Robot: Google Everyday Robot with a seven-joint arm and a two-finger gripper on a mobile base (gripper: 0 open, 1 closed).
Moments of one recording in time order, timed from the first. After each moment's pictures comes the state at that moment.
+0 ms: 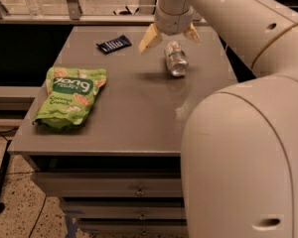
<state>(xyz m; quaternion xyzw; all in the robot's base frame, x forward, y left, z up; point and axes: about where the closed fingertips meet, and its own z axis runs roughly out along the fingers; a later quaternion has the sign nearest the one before) 0.720 -0.079 0.889 -0.11 0.98 -0.02 0.15</state>
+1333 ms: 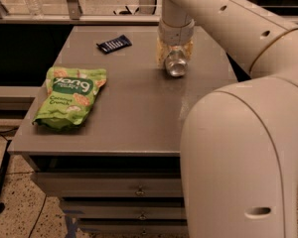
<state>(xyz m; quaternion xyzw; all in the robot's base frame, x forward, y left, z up) 0.722 -0.090 0.850 -0.09 0.99 -0.02 0.12</state>
